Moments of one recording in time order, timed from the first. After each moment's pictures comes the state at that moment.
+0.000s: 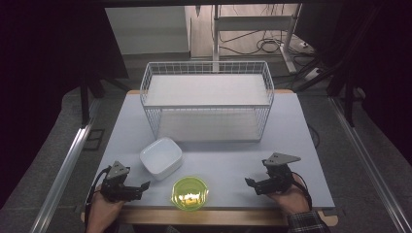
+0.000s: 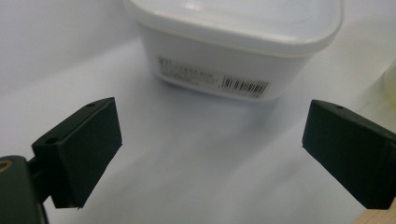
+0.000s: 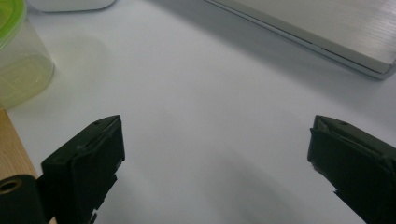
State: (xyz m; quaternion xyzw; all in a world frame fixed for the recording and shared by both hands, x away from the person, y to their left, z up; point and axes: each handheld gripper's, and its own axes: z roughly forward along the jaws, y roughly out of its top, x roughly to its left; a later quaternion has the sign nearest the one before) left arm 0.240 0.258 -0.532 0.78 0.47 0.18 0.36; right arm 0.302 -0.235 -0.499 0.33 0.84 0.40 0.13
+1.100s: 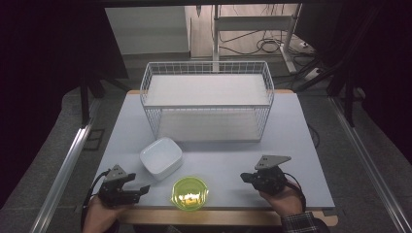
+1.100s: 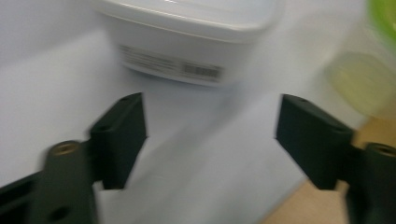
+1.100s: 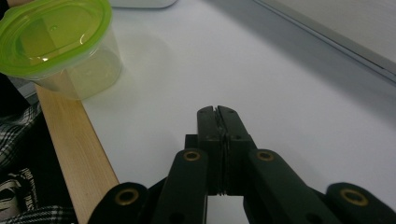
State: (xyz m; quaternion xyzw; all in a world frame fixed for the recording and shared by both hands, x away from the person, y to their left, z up) left arm 0.223 0.253 -0.522 0.80 0.44 0.12 0.38; right arm 0.288 -0.210 -0.479 0.27 0.88 0.39 0.09
